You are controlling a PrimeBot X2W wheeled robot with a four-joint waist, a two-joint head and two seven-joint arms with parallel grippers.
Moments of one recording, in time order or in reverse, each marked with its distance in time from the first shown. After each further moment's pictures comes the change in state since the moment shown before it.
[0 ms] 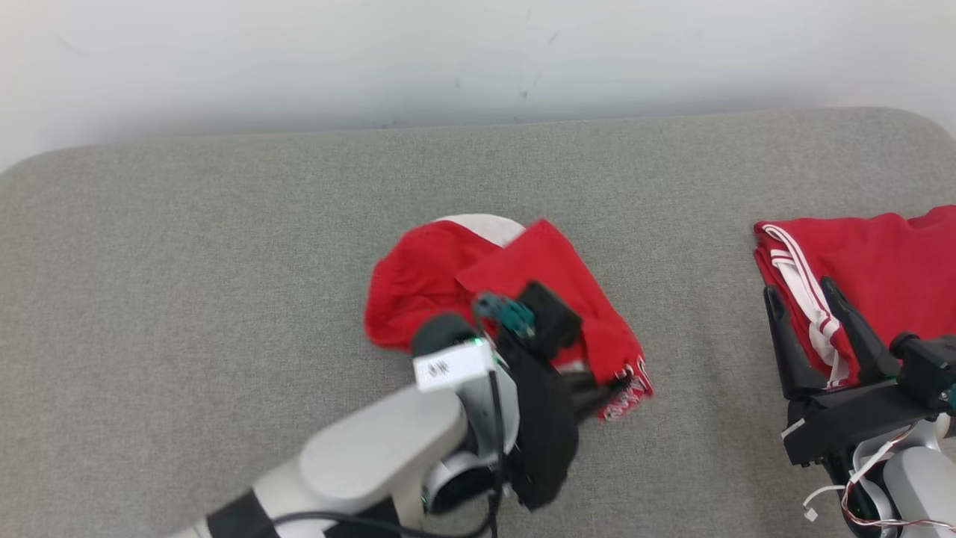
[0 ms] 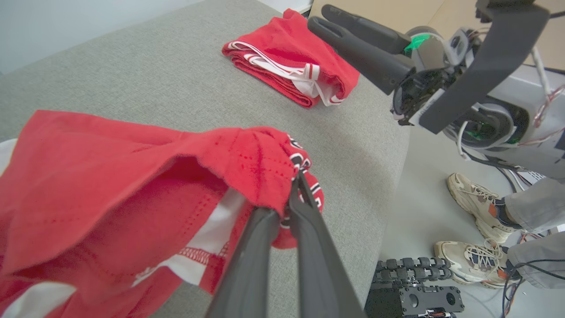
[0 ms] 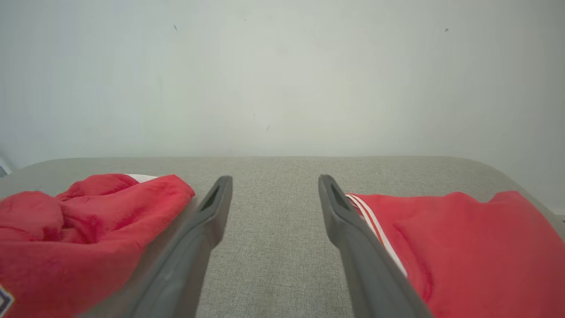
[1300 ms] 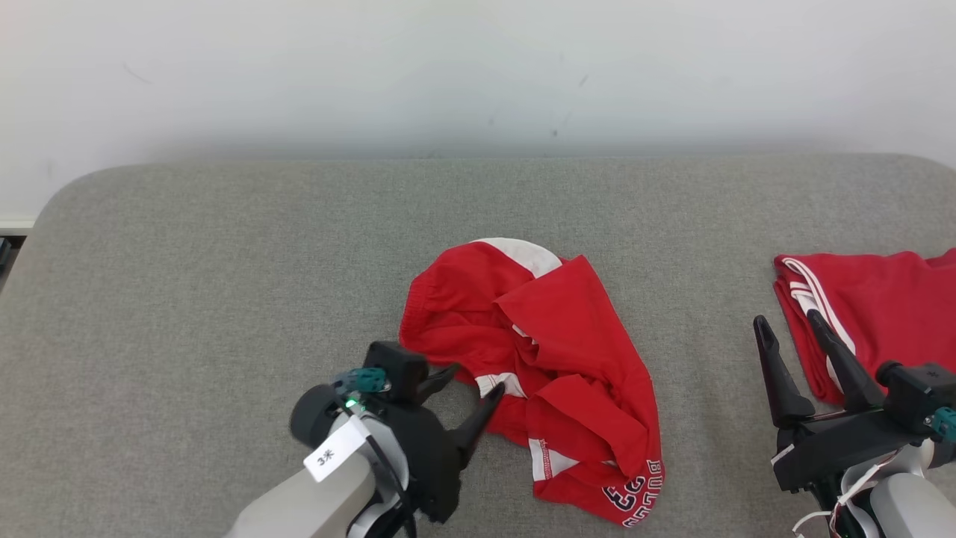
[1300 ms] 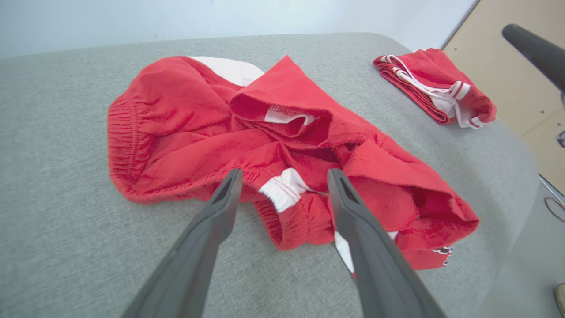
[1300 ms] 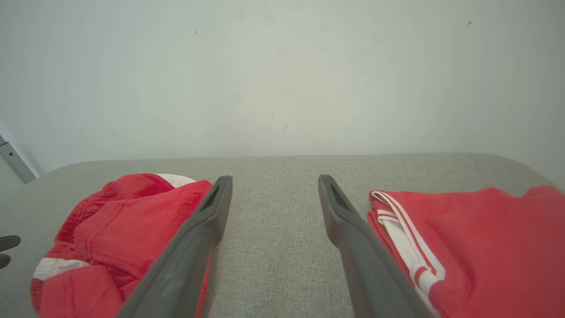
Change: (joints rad) left arm 0.195 0.037 0.059 0.241 0.032 0.100 -0.345; right arm 0.041 0.044 -0.014 0.043 0.000 0.018 -0.008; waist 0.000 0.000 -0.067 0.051
